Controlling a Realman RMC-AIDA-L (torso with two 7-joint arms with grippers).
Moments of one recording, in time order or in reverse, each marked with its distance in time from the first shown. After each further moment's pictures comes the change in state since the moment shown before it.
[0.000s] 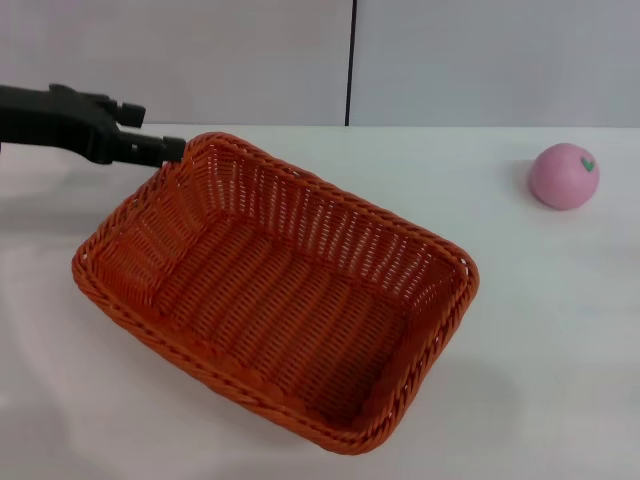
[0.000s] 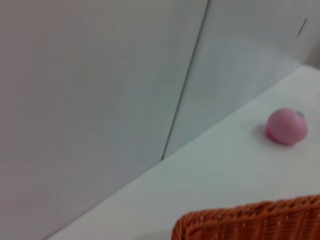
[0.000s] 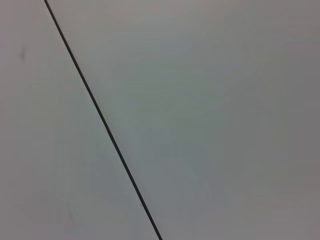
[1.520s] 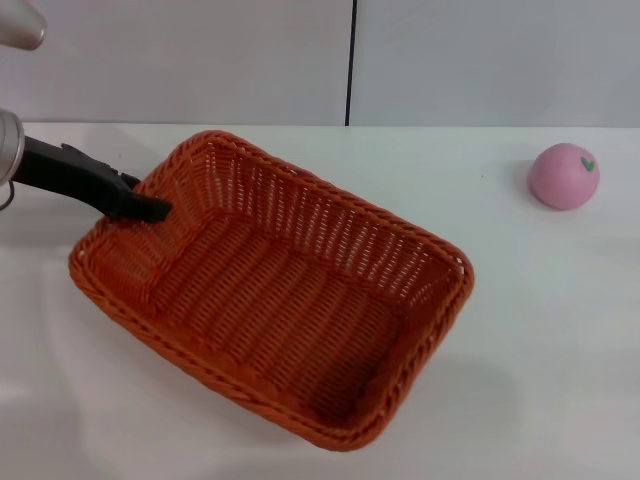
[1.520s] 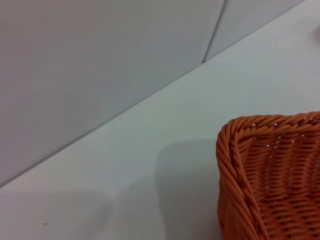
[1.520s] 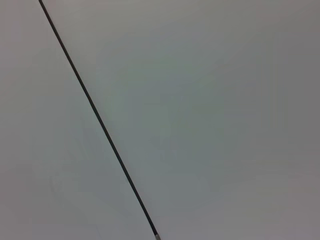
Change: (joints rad) left arm -0.045 -0.032 0.154 -0.062 0.327 -0.133 -0.157; right arm 0.019 -0.002 -0.009 0.002 -0.007 0.088 -0.002
